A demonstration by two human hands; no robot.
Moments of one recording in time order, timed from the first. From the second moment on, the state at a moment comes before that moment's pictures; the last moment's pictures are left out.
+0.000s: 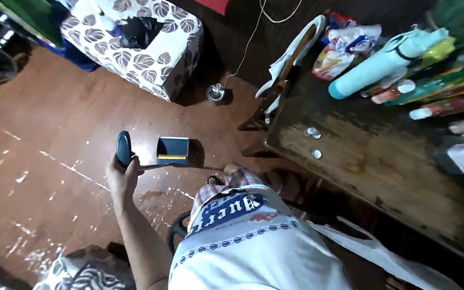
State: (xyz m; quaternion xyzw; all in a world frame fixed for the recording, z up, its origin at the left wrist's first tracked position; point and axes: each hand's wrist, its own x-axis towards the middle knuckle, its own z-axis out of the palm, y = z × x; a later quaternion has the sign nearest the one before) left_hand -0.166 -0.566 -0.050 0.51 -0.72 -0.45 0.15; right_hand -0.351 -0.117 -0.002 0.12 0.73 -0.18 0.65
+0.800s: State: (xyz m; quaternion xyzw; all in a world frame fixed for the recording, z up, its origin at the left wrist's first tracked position) left_hand -0.320 -0.982 -0.089 0.48 -0.74 -0.47 0.09; right_hand -0.569 -0.584 -0.103 0.07 0.75 -0.24 0.61
